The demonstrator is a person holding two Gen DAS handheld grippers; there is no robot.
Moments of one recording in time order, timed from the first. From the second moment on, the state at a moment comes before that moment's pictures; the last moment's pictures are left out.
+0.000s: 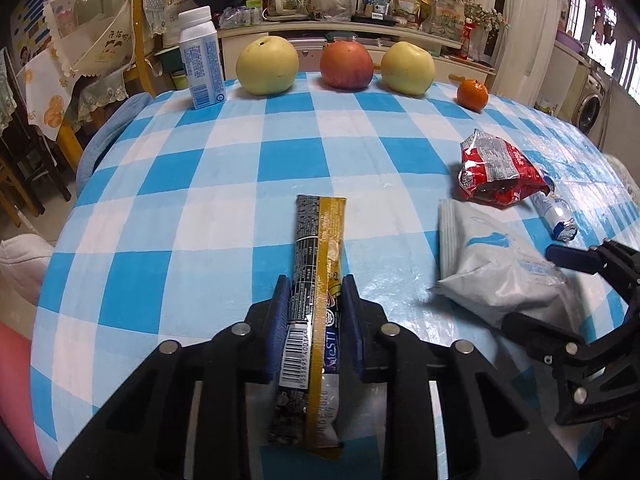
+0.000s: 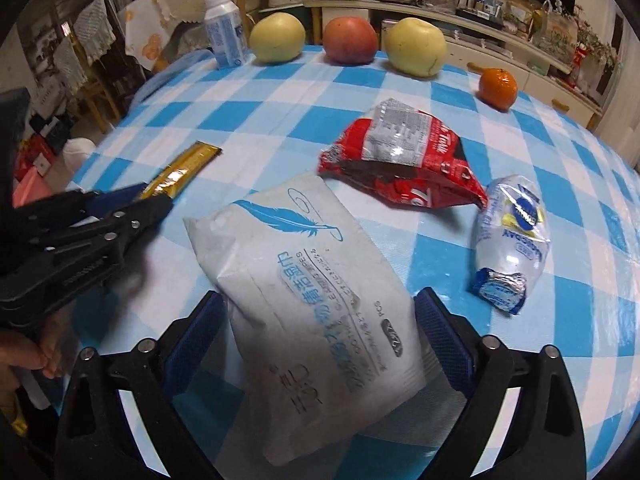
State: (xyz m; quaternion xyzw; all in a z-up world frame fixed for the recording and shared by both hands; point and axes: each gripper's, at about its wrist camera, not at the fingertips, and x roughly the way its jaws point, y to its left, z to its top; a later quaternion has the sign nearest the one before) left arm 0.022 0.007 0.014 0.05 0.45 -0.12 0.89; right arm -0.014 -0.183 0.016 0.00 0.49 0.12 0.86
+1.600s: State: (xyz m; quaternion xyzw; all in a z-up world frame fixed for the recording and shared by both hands) left arm -0.009 0.100 0.073 -0.06 0.39 -0.14 0.91; right arm -0.056 -0.160 0.089 0.06 0.36 0.14 0.92
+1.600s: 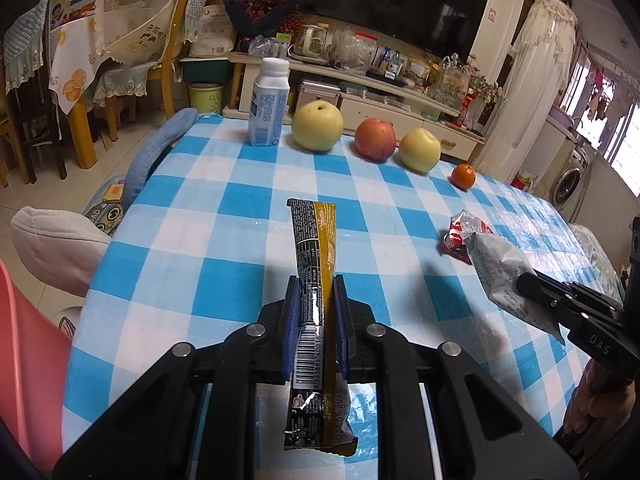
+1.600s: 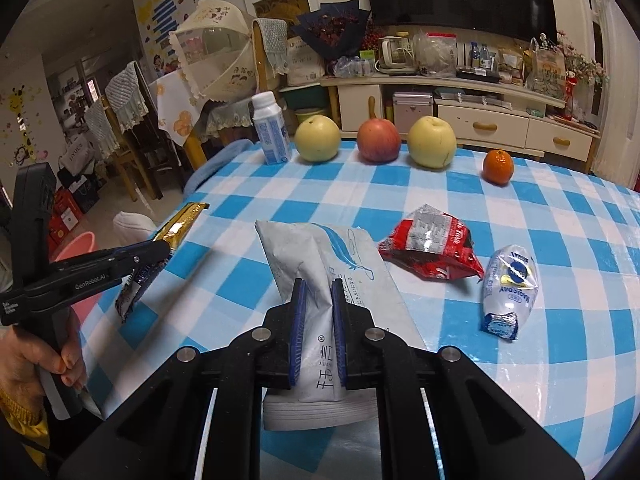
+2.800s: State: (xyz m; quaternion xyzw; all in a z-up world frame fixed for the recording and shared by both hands) left arm -0.095 0.372 0.115 -0.24 0.25 0.18 0.92; right arm -0.066 0.164 0.168 0.07 0.32 0.41 0.85
